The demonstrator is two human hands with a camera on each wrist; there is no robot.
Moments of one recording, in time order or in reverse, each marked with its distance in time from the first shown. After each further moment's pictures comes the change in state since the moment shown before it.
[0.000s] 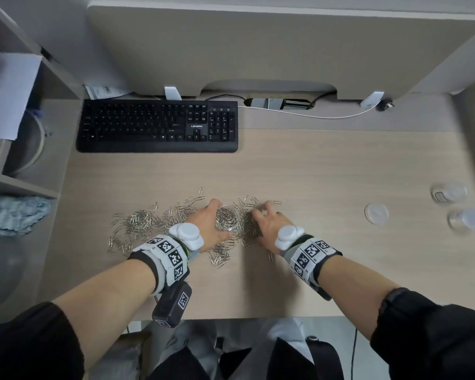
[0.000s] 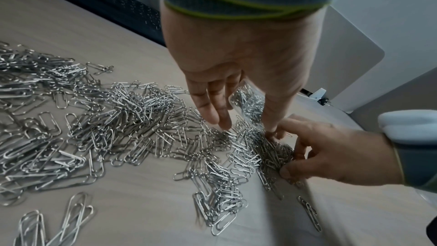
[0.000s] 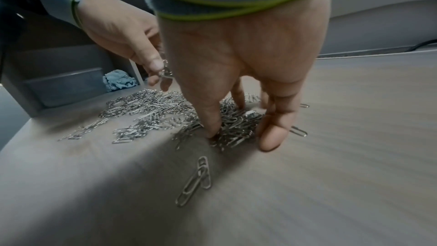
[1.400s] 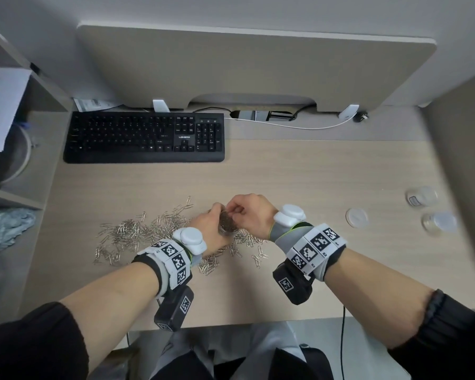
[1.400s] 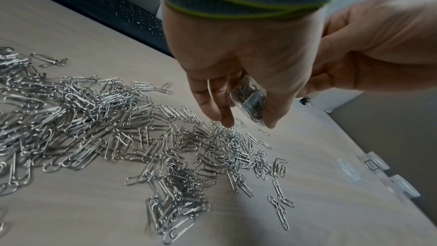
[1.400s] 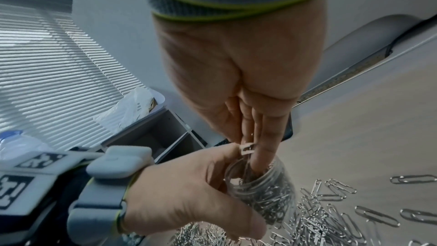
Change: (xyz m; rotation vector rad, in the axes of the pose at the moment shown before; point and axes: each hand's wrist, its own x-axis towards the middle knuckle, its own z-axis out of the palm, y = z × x) left_hand -0.002 0.040 -0.001 -0.057 0.067 0.086; right_hand -0.037 -0.033 -0.098 0.571 0.120 -0.120
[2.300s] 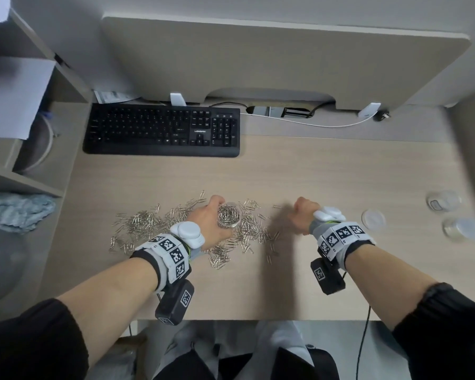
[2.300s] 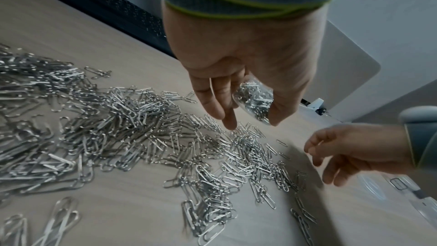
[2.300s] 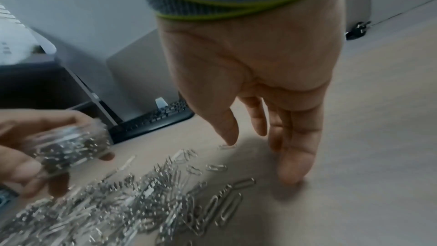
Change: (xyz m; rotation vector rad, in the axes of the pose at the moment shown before) left_hand -0.008 -0.028 -0.012 0.012 0.027 -0.081; right_hand 0.016 0.105 -0.012 -0.374 0.007 0.554
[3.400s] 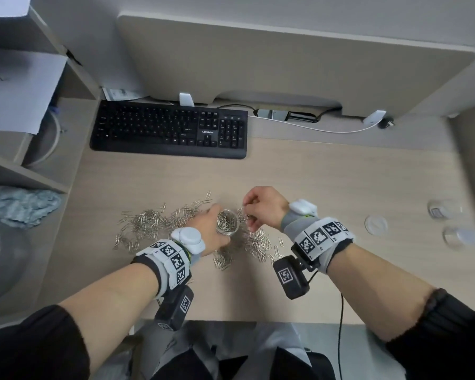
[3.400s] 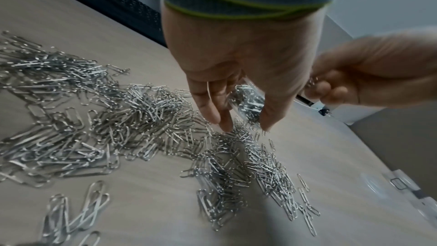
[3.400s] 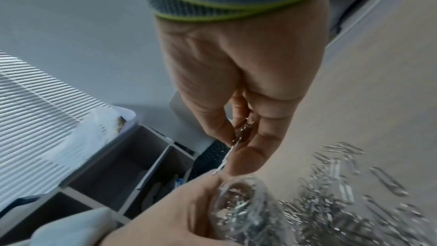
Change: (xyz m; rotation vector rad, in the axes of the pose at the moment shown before) left_hand -0.011 -0.016 -0.001 -0.020 -0.057 -0.023; right_hand -0.058 -0.105 -0.019 0.792 -0.195 -0.330
